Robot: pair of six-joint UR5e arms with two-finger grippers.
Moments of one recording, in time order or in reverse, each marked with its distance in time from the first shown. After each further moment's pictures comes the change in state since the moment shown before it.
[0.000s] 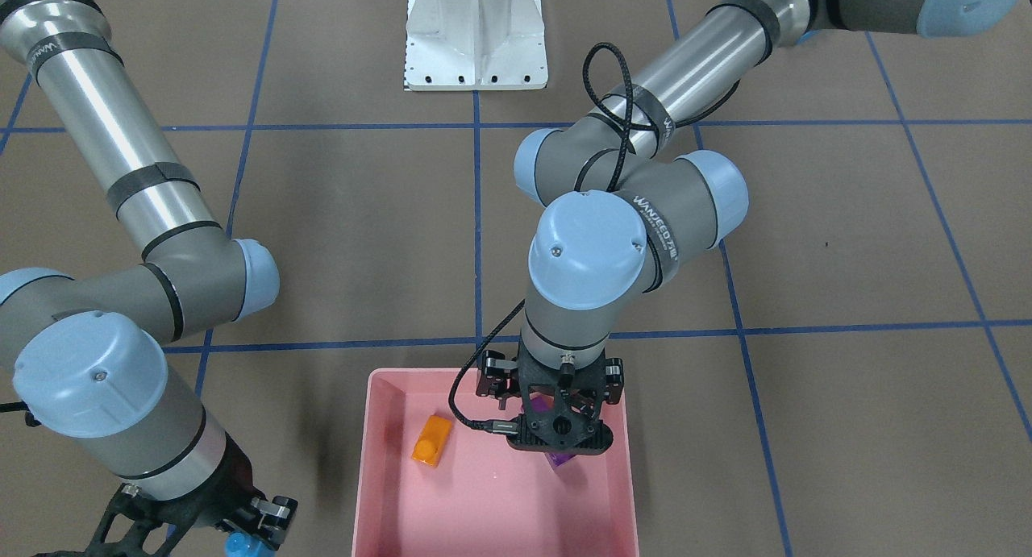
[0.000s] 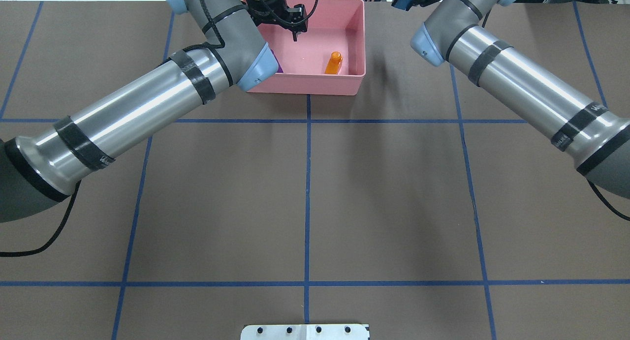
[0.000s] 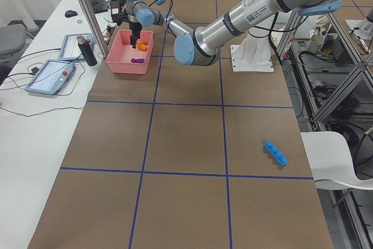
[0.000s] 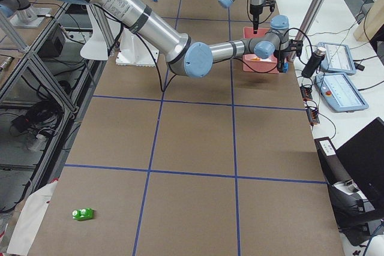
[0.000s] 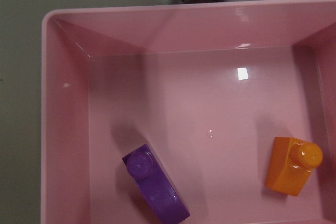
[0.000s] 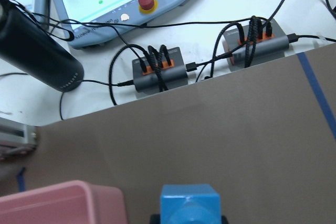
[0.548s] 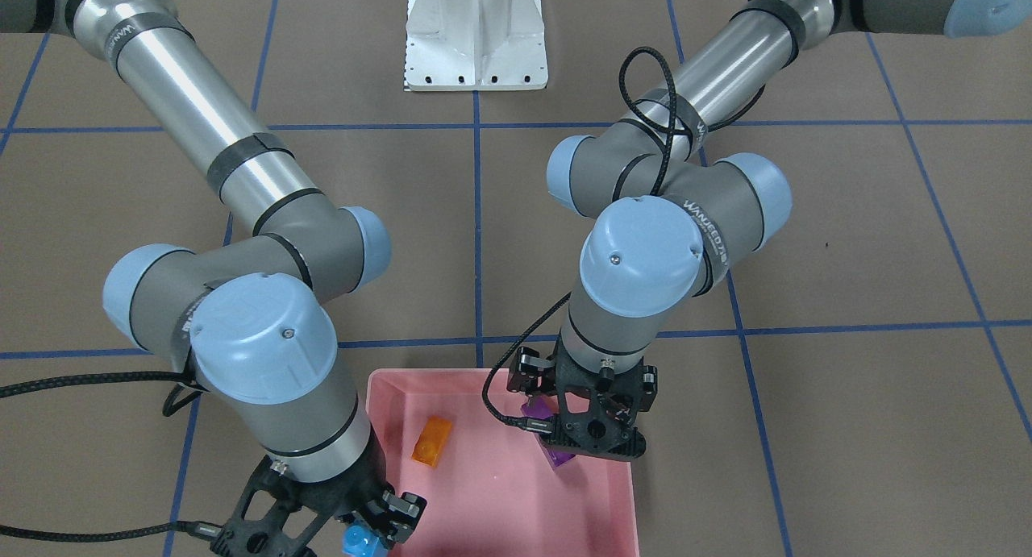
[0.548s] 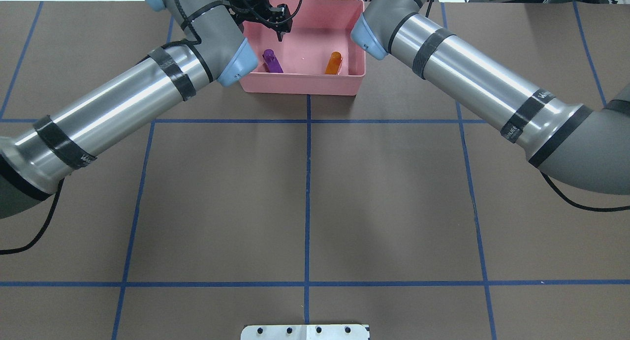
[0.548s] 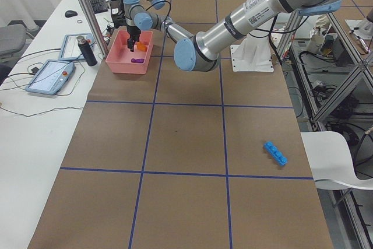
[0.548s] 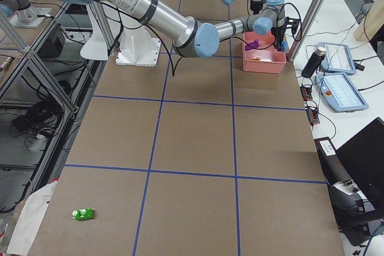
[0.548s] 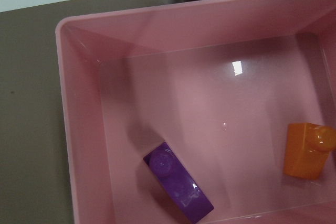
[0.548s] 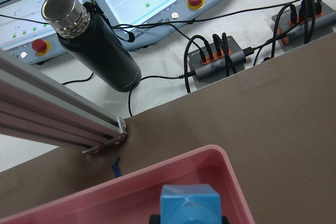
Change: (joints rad) left arm -0.037 0.057 -0.042 0.001 -0.059 0.106; right arm -0.078 0.158 -0.083 -0.055 -0.090 0.147
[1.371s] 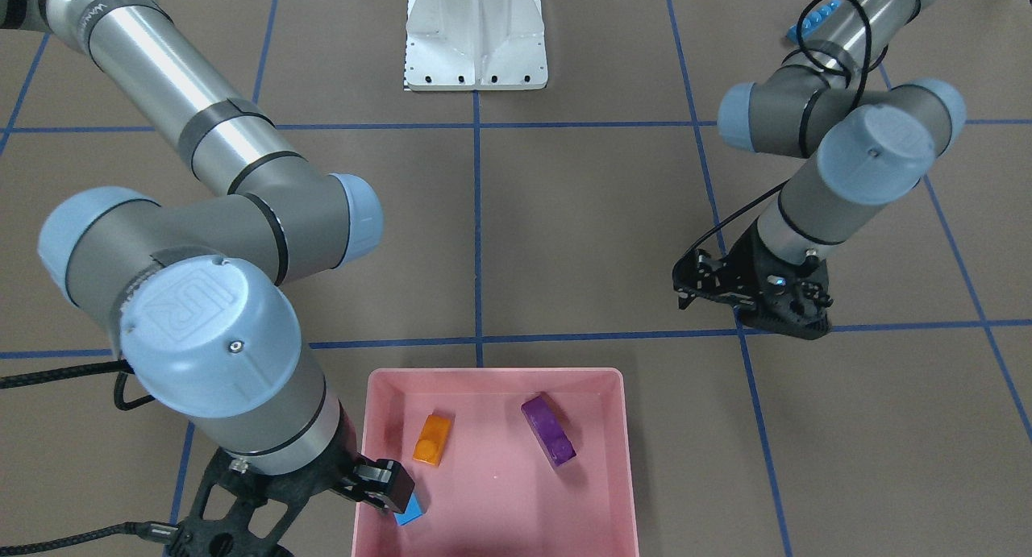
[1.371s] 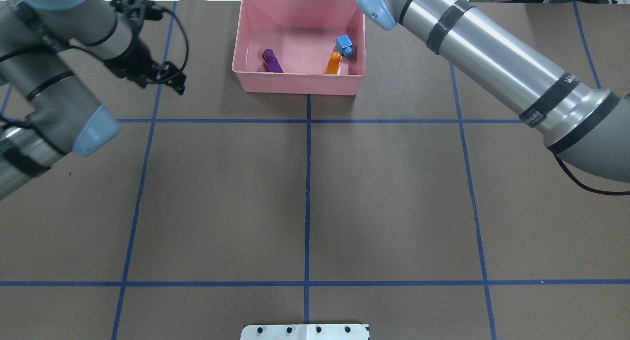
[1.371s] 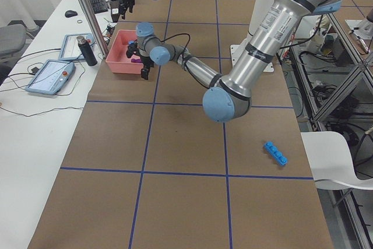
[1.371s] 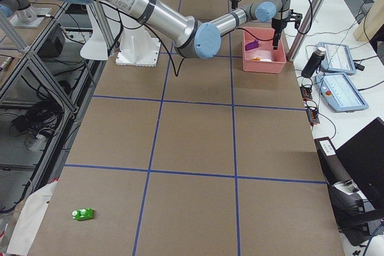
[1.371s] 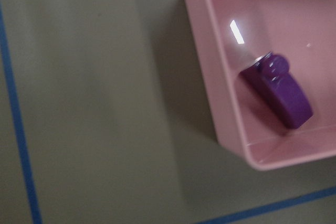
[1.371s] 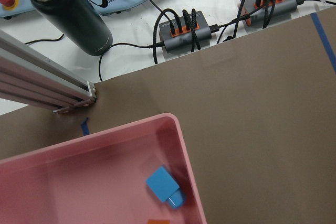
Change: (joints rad) left arm -0.048 0.665 -0.655 0.011 -0.105 0.071; right arm 0.078 -0.044 0.210 -0.364 0.178 -0.219
